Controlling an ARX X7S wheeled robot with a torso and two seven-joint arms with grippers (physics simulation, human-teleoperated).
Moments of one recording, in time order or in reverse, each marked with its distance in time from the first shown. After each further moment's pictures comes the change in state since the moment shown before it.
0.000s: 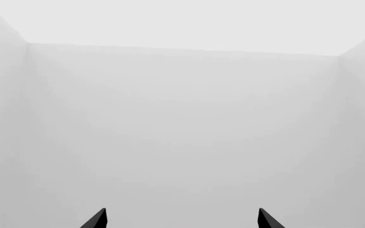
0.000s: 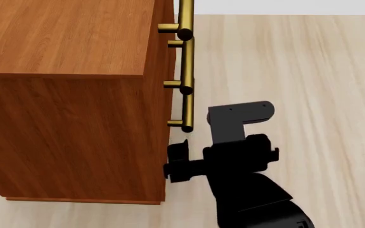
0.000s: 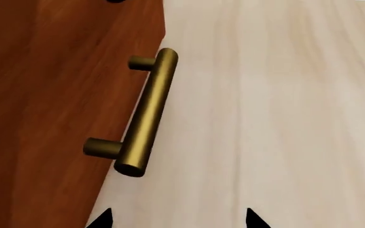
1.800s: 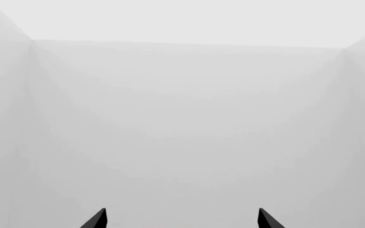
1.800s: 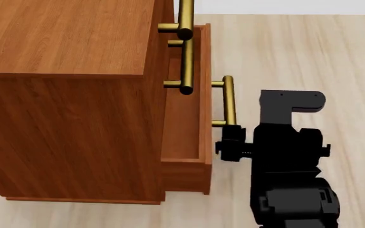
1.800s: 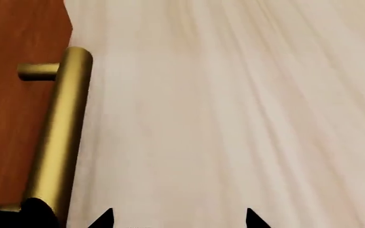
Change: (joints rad) left arm 0.031 0.016 -0.019 -0.006 0.050 -0.013 0.042; right arm 0.177 0.000 0.115 0.409 -0.130 -0.100 0.061
